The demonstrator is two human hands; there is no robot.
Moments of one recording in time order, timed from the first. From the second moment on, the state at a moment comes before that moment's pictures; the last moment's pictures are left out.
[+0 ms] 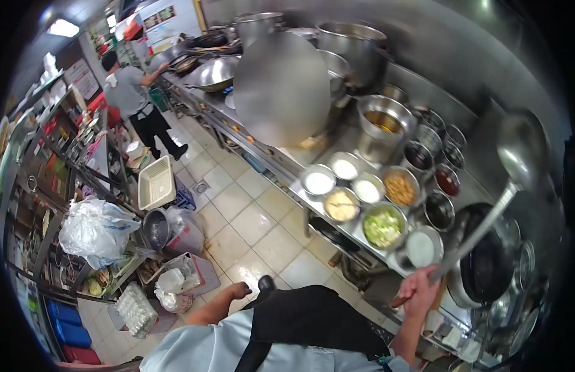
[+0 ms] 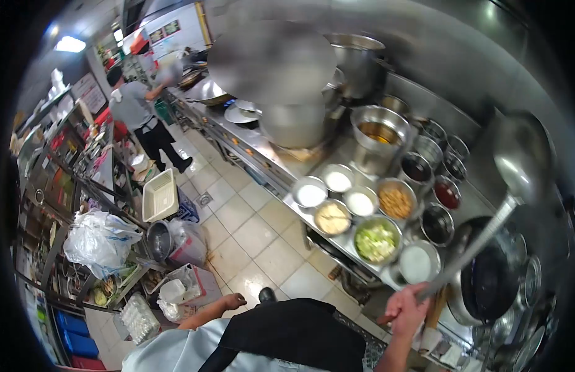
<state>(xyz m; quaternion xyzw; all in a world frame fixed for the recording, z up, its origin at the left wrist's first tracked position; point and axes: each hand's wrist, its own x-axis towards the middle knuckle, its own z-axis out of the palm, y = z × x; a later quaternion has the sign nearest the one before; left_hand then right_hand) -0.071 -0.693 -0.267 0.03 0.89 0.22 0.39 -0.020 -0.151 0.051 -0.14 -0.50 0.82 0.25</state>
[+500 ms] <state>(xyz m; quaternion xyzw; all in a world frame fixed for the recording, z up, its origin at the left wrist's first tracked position) -0.130 -0.950 -0.276 -0.19 0.80 0.49 0.29 -0.295 -0.475 0.024 0.01 -0.68 0.68 -0.27</state>
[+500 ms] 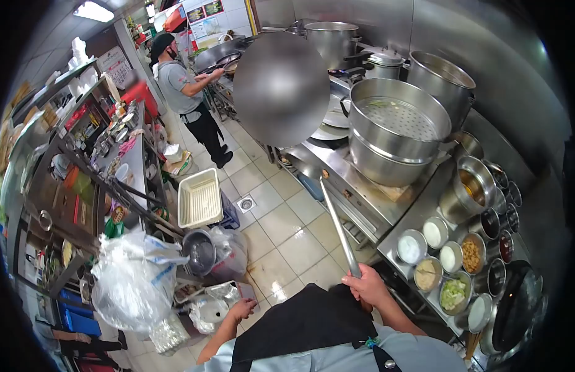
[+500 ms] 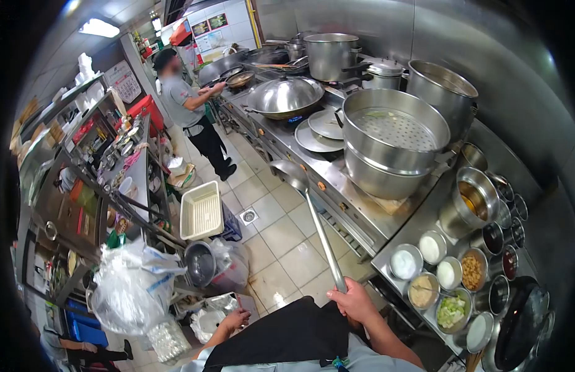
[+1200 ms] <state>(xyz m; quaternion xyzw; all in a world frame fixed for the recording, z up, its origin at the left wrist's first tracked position) -0.819 -1.009 0.030 0.02 0.87 0.48 -0.10 -0.668 -0.601 0.017 -0.03 -0.66 0.72 -0.20</state>
